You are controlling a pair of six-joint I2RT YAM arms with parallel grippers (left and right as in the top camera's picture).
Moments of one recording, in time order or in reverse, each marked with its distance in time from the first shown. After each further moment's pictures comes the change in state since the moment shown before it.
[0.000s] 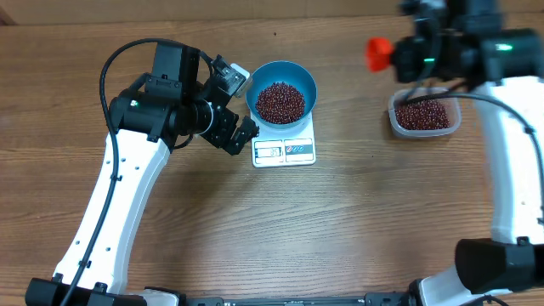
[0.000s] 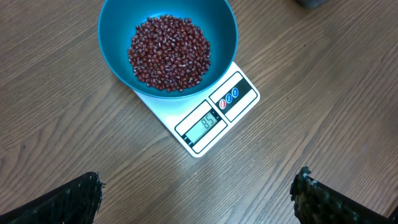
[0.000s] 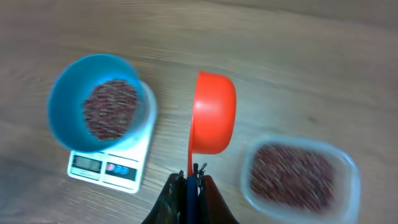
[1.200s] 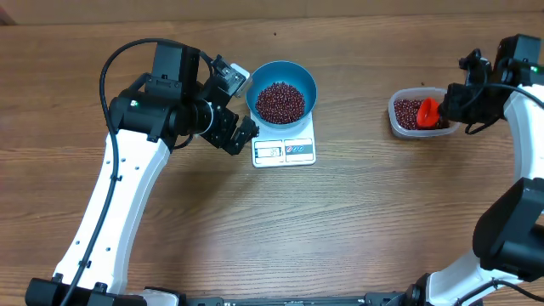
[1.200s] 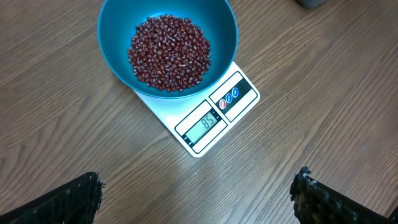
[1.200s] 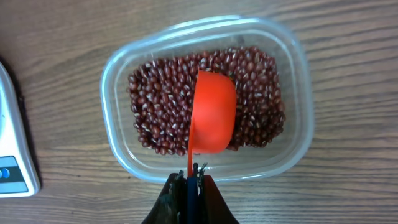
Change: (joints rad) left arm 0.000 0.000 0.000 0.000 0.000 0.000; right arm -0.305 0.111 -0.418 0.204 -0.026 -0.018
